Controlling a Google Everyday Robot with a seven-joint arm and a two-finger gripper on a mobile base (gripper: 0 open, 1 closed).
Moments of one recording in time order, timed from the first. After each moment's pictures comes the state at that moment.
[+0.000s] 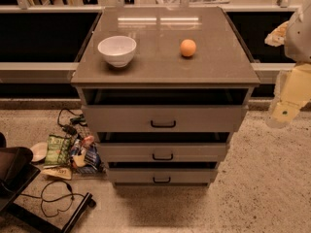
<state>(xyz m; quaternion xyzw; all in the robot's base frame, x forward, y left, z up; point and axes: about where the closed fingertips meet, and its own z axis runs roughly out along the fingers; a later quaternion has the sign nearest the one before) 0.438 -0.217 0.976 -0.60 0.78 -0.03 0.16</state>
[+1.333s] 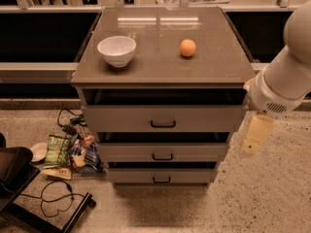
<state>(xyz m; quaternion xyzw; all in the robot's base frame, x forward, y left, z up) 0.468 -0.225 0.839 -0.59 0.80 -0.03 0.13</state>
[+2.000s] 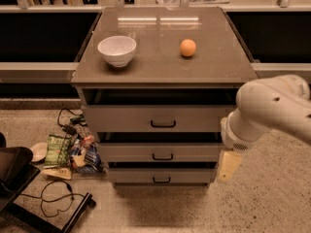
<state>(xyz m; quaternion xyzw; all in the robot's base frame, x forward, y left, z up) 0.477 -0.206 0.693 -0.61 0.79 -0.02 0.11</state>
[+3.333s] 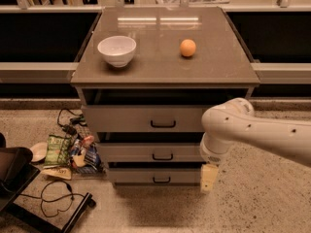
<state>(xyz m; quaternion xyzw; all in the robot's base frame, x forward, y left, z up) 0.491 -0.186 0.572 -0.62 0.78 0.00 0.03</state>
